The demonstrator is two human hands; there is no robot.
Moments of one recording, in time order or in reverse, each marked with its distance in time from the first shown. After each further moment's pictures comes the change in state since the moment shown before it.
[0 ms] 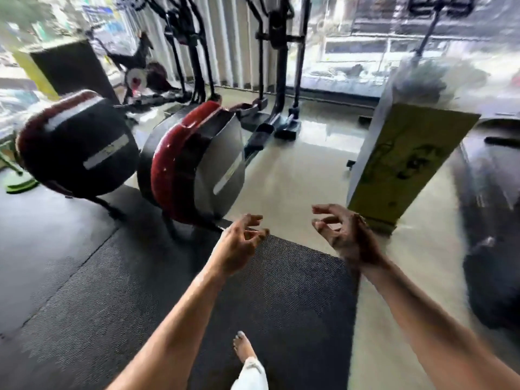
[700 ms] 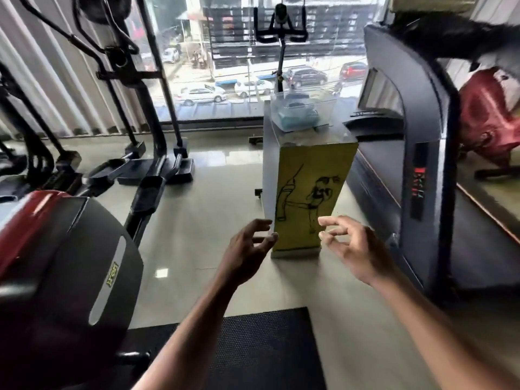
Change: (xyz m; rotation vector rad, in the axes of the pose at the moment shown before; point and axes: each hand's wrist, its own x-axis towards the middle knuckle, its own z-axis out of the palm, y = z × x) left_hand 0.391 0.151 0.181 -0.100 -0.407 0.292; right_hand 0.228 0.134 -0.199 -0.164 0.342 0.252
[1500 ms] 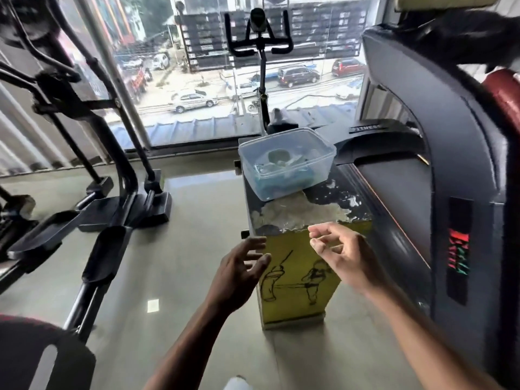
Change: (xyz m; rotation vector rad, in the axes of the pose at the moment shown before) left_hand 0.442 -0.002 0.061 0.026 -0.044 0.052; right_hand 0.427 0.163 -0.063 0.072 0.057 -0.018
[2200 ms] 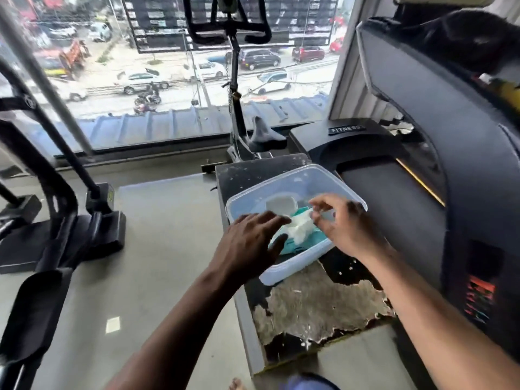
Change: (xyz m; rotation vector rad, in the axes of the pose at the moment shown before) left_hand 0.333 -0.007 -0.045 0.647 -0.126 0.558; right_hand 0.312 0.041 0.012 -0.447 0.090 0.069
